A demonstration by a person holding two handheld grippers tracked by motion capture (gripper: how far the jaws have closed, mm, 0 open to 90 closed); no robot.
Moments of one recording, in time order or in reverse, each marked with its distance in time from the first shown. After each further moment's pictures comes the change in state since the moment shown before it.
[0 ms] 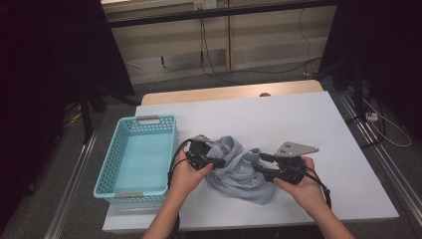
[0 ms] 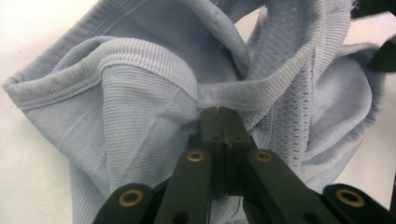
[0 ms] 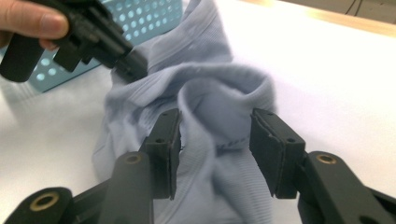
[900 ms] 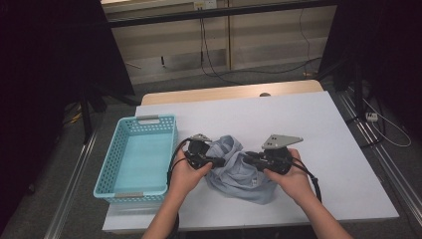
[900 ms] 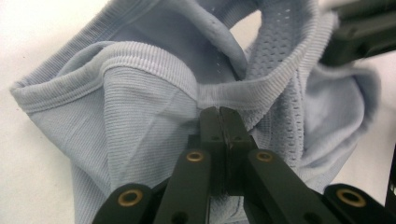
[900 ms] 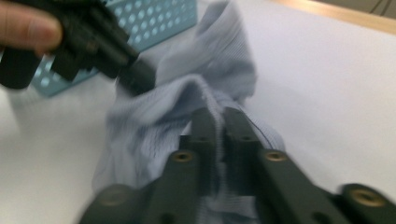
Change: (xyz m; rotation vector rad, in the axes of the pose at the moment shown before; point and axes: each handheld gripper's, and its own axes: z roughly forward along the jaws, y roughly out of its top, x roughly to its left) left arm 0.001 0.001 -0.003 -0.019 -0.010 -0.010; right arm 0.001 0.016 0.029 0.038 0.066 -0.025
